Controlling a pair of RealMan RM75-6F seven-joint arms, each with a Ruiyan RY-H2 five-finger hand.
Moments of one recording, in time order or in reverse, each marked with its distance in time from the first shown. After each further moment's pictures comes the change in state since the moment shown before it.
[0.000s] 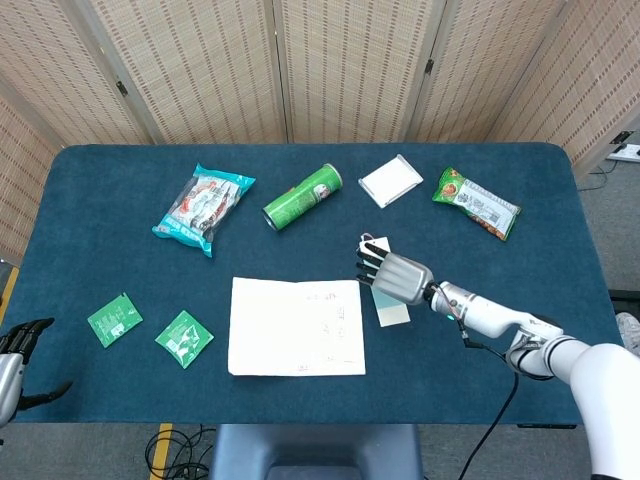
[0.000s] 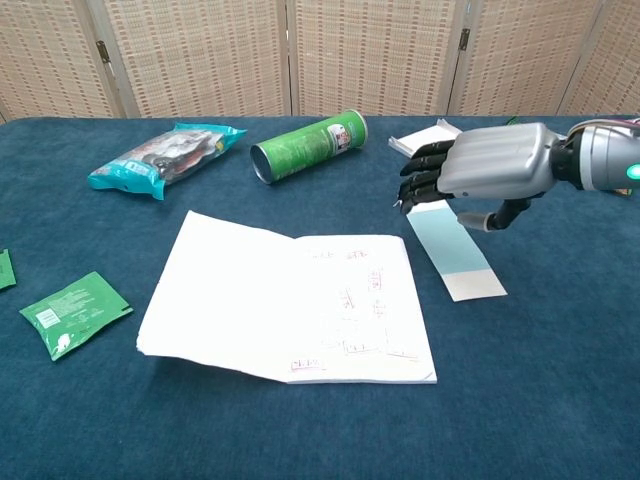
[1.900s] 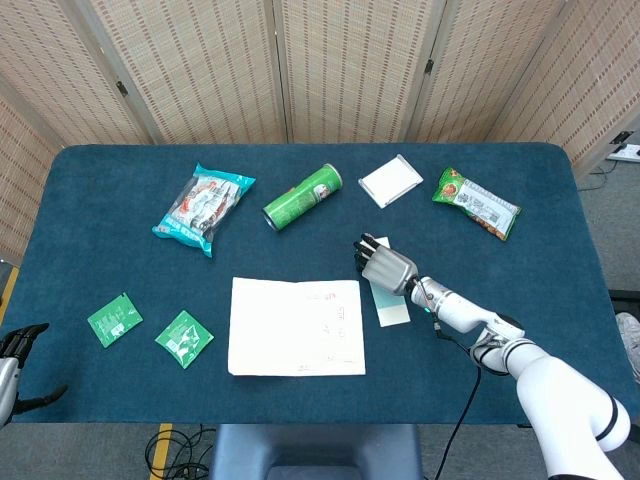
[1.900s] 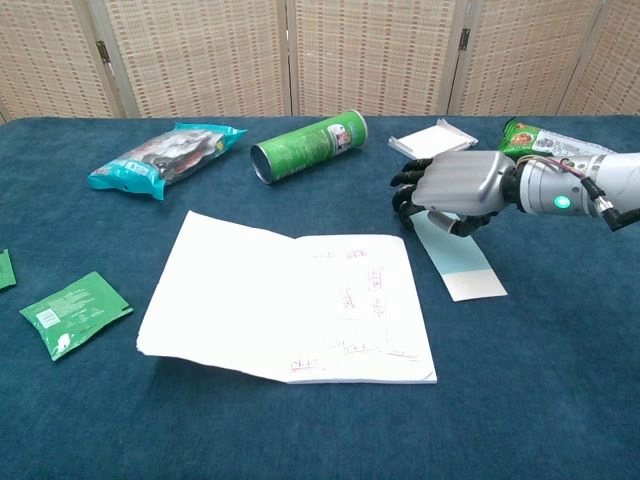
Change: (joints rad) left arm 0.010 -0.022 0.003 0.056 -0.017 -0.018 -0.040; right arm -0.013 -0.246 0.053 0.314 0.059 -0.108 0.034
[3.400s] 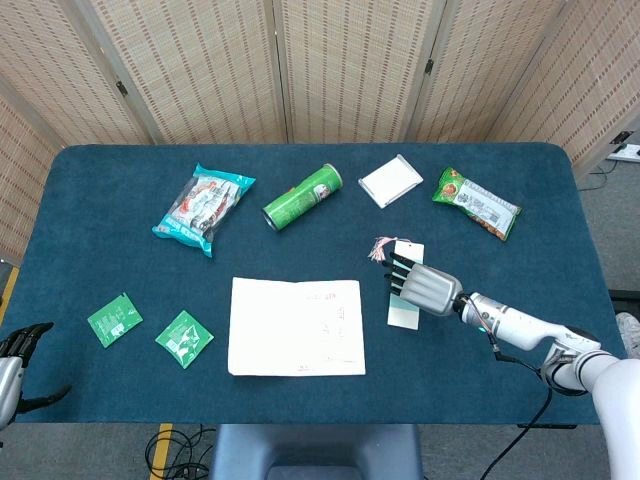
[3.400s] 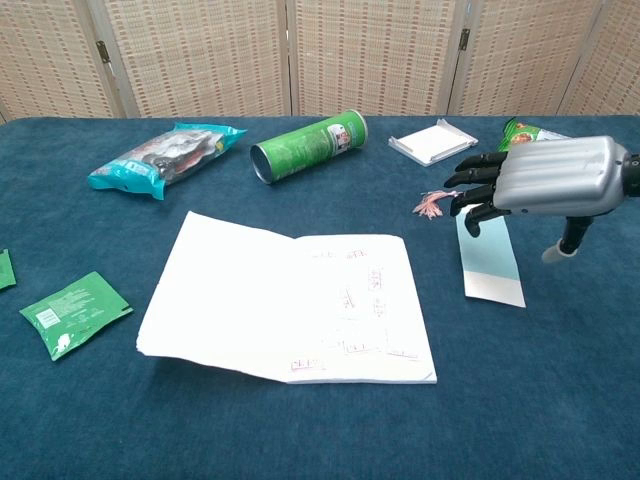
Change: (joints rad) left arm -0.003 0.002 0.001 -0.017 0.009 -0.002 0.006; right arm -0.105 0.275 -0.098 -0.220 -0.174 0.255 -0.014
